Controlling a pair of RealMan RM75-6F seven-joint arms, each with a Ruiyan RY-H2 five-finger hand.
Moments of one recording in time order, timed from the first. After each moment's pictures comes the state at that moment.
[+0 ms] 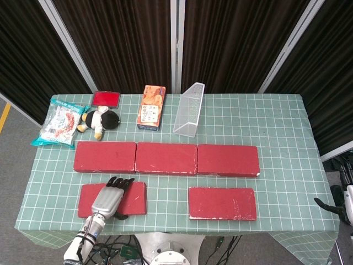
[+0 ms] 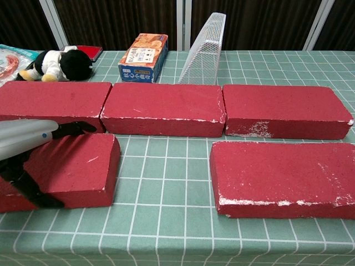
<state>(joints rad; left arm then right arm) -0.45 -1.49 0.02 -2.05 0.97 1.23 0.76 0.02 -1.05 0.08 -1.52 -1.48 1.52 0.28</state>
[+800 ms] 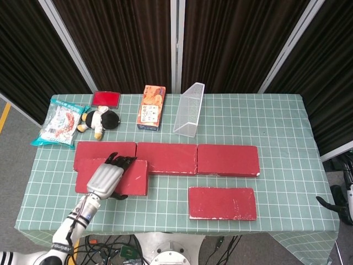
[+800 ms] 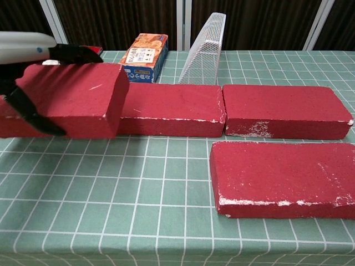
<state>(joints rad) -0.63 -1.24 -0.15 -2.17 0.91 1.10 0.71 0.01 -1.02 0.10 -1.56 -1.49 1.54 0.27</state>
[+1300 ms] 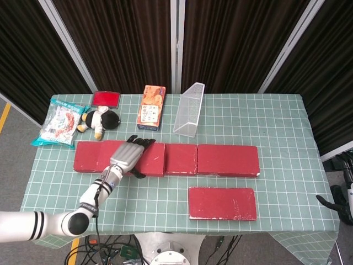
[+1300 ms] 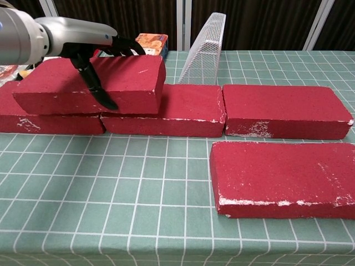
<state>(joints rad) -0.94 -1.33 -0.25 -1.90 0.55 0.92 0.64 0.02 -1.00 0.10 -1.58 -1.49 1.54 0.28</state>
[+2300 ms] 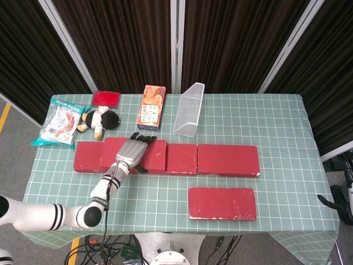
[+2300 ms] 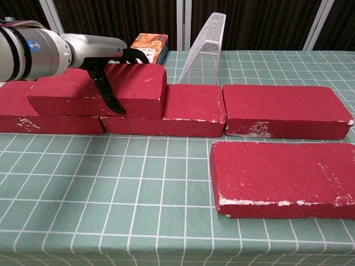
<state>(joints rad) -1.03 -1.43 -0.17 -1.75 0.52 0.96 0.61 0.03 -1.01 0.10 -1.56 -1.46 1.51 0.29</state>
